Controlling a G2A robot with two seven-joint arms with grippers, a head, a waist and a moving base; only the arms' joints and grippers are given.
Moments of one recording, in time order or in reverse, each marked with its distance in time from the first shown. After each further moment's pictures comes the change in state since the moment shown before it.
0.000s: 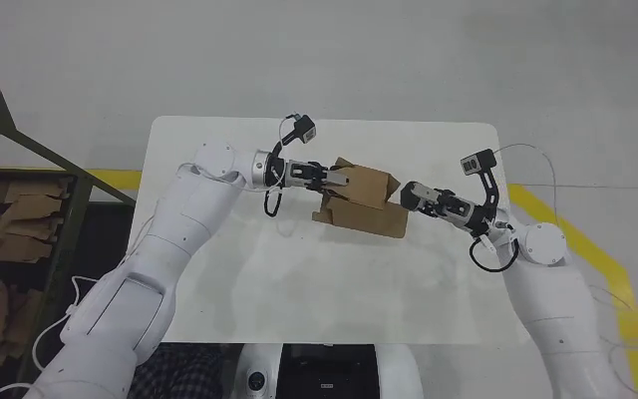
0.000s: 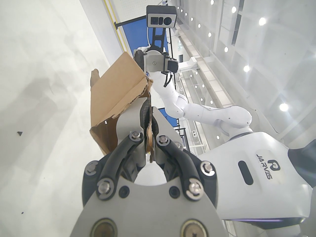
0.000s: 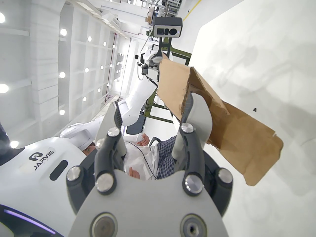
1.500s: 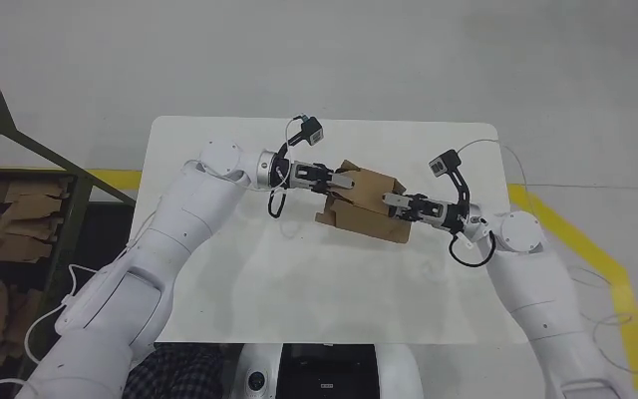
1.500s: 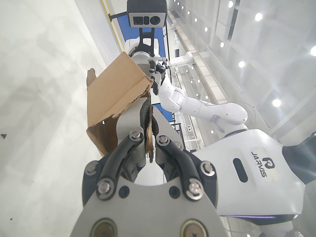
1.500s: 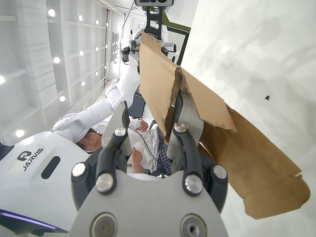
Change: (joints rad) left arm -0.046 0.015 0.118 0.011 -0.103 -0.009 0.009; right arm 0.097 -0.011 -0.152 0.076 -0.017 0.028 0.026
